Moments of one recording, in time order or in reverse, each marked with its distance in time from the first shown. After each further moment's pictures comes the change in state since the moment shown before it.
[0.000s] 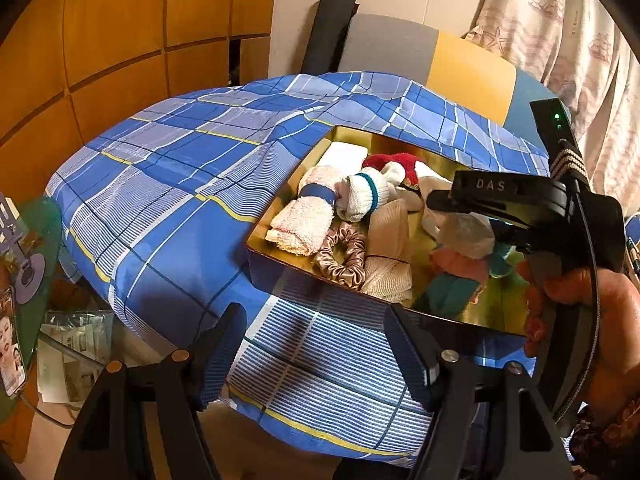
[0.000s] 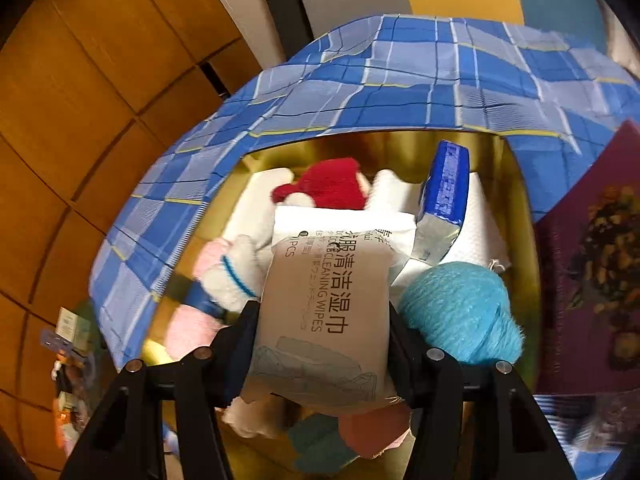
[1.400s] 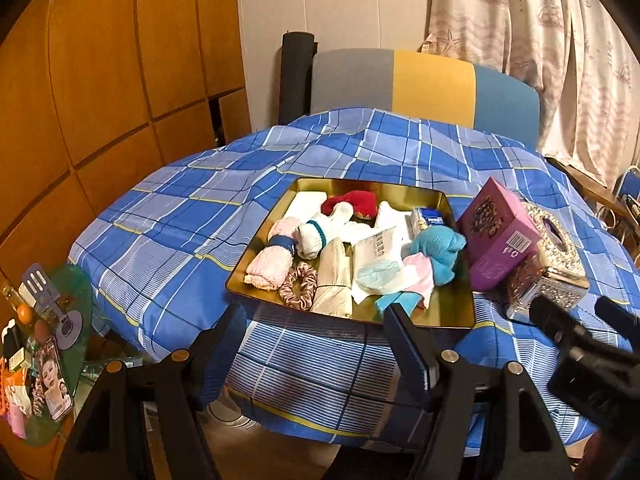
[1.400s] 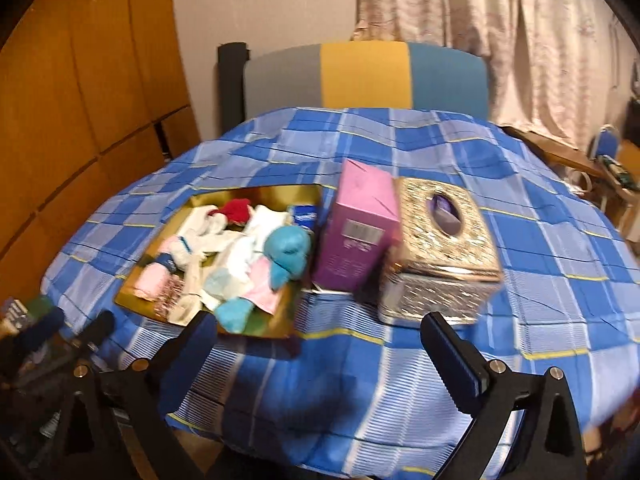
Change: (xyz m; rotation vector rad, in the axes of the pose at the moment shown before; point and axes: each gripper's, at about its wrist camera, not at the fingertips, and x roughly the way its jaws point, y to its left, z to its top) left arm -0.081 -0.065 -0.003 0.166 -0.142 0.054; right arm -0.197 -0.013 -0.129 -0.013 -0.304 -0.357
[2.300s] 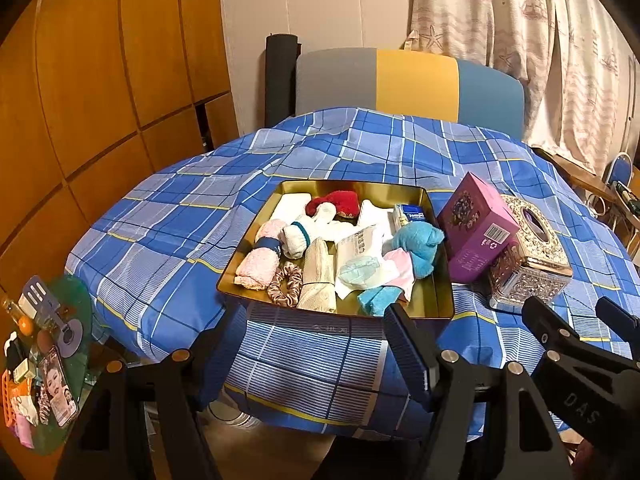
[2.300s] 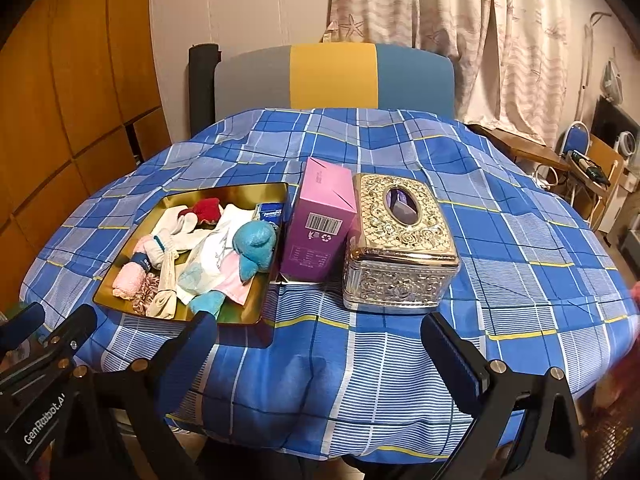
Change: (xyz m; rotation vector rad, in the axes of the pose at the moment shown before) left arm -0.014 -0.011 0.001 0.044 0.008 -0.032; right arm -0.020 -0.003 -0.006 0.030 0.002 -0.102
